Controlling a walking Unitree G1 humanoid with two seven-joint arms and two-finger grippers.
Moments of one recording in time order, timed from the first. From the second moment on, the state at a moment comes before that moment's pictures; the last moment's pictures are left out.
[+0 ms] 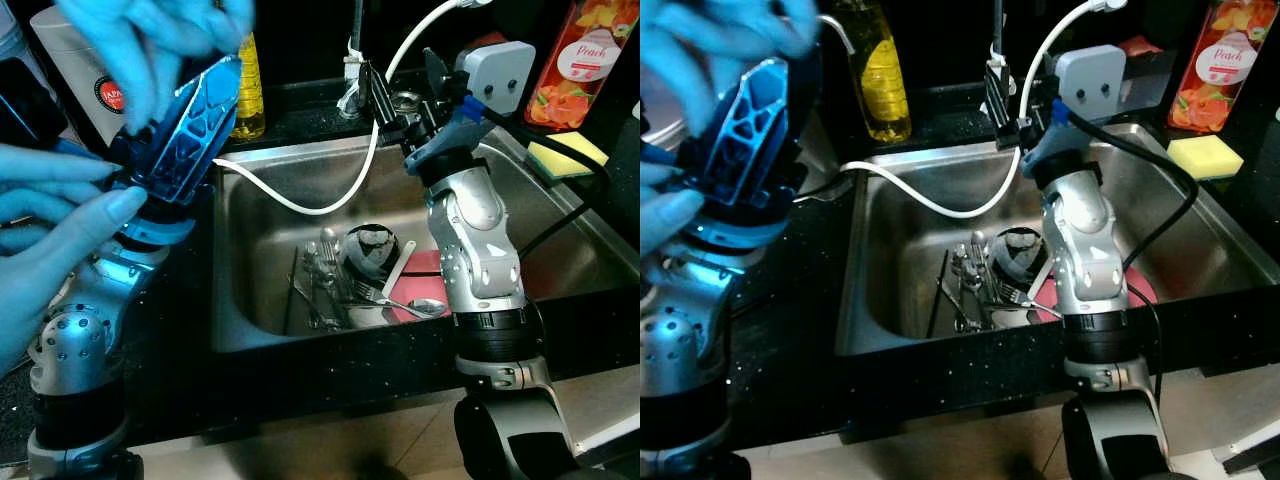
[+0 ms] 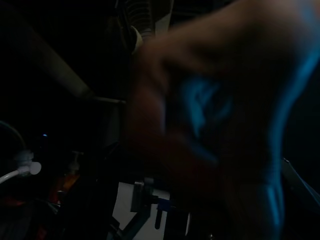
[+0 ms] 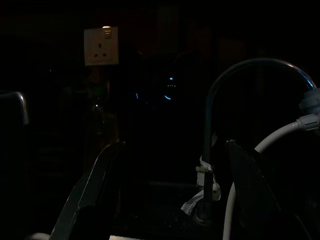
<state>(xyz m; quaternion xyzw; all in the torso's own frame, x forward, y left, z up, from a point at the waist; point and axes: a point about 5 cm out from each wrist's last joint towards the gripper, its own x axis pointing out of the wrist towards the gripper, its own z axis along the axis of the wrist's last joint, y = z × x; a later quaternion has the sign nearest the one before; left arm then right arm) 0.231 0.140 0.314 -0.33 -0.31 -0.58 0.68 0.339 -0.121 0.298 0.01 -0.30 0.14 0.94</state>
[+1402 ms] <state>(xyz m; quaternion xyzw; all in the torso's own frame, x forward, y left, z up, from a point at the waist) 0.235 0.140 0.318 -0.33 -0.31 -0.58 0.68 0.338 -0.120 0.301 0.01 -0.31 0.13 0.94</state>
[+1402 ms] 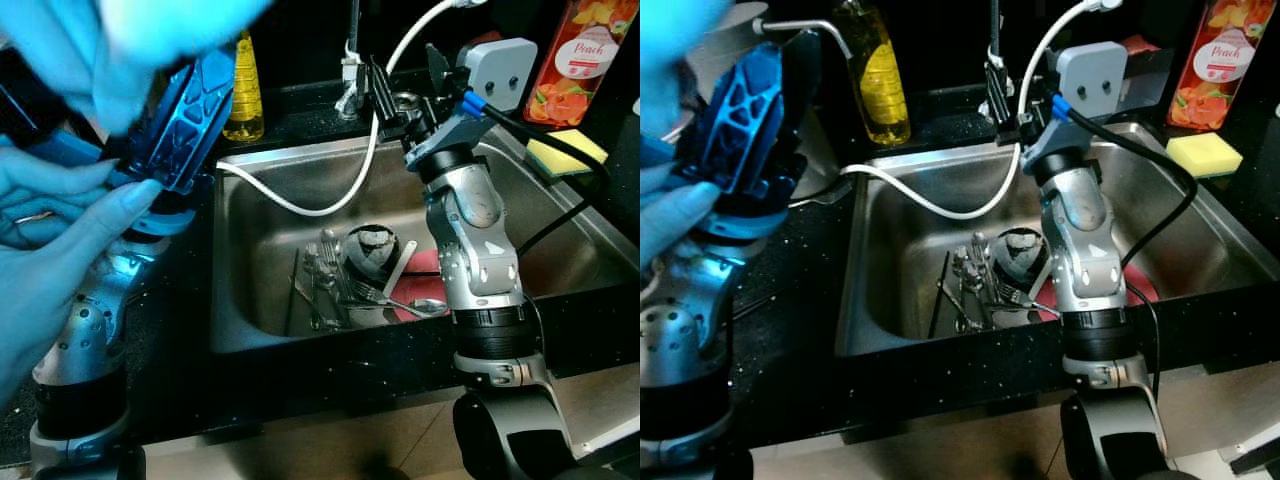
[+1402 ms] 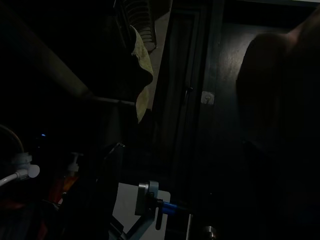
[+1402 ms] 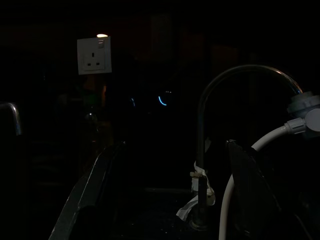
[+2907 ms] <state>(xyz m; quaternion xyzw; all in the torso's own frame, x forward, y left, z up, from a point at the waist) 0.234 0.141 0.317 -0.33 -0.31 -0.57 0.68 0.337 -0.119 0.298 0.01 -0.31 0.13 0.94</state>
